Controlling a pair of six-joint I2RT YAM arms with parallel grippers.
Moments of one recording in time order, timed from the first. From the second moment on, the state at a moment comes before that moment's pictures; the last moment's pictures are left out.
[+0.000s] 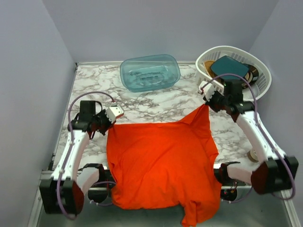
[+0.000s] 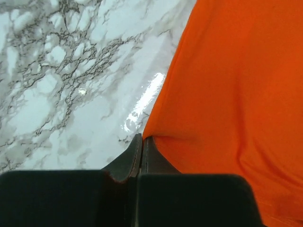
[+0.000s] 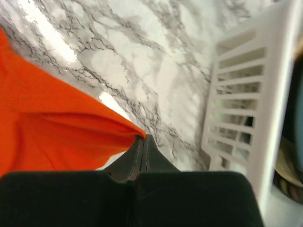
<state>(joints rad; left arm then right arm) -0.02 0.93 0.75 -0.74 0.51 0.80 0.13 1.13 1.01 -0.58 -0.31 -0.83</state>
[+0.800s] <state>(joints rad) 0.05 1.83 1.28 -0.48 0.42 0.81 0.18 2.13 1.80 -0.52 -0.10 -0.86</state>
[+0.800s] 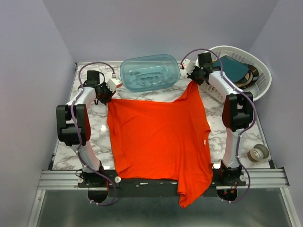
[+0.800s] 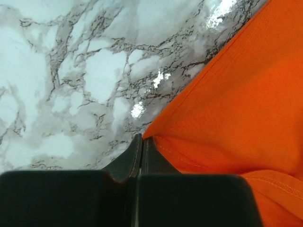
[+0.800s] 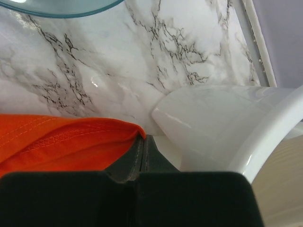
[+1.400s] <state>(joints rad) 0.06 1.77 1.33 -0.62 0.50 0.87 0.26 2.02 1.84 -0.64 -0.04 -0.69</state>
